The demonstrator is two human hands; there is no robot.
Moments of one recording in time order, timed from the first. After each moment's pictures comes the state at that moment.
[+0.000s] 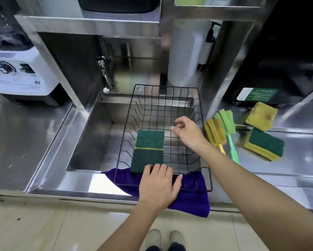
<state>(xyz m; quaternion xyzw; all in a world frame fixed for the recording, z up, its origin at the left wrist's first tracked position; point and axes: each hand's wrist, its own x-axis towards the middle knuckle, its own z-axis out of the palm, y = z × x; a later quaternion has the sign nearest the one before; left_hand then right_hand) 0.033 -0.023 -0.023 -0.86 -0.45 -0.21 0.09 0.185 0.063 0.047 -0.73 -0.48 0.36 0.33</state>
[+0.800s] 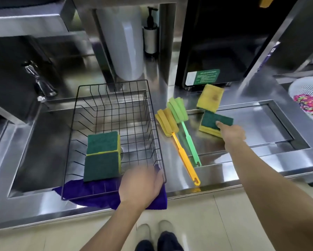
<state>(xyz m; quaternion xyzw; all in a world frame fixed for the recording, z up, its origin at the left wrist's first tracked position) 0.095 -0.041 -0.026 -0.89 -0.42 -0.17 0.06 0.405 -0.038 0.005 -0.92 -0.03 0.23 0.30</state>
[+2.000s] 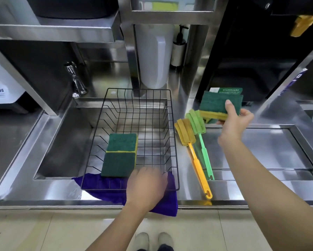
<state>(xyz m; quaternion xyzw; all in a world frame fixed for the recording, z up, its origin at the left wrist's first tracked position) 0.079 -0.037 -0.015 -0.86 -0.45 -0.23 0.05 0.329 0.018 0.083 -0.62 -0.06 0.23 0.75</state>
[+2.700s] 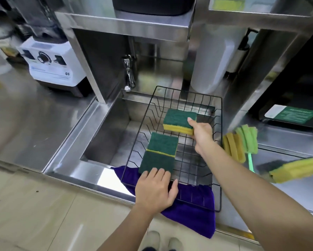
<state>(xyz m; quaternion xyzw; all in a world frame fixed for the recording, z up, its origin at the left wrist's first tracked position) 0.017 -0.016 -0.029 -0.81 -0.49 -0.28 0.13 0.183 0.121 0.021 -0.70 -0.16 0.48 0.50</state>
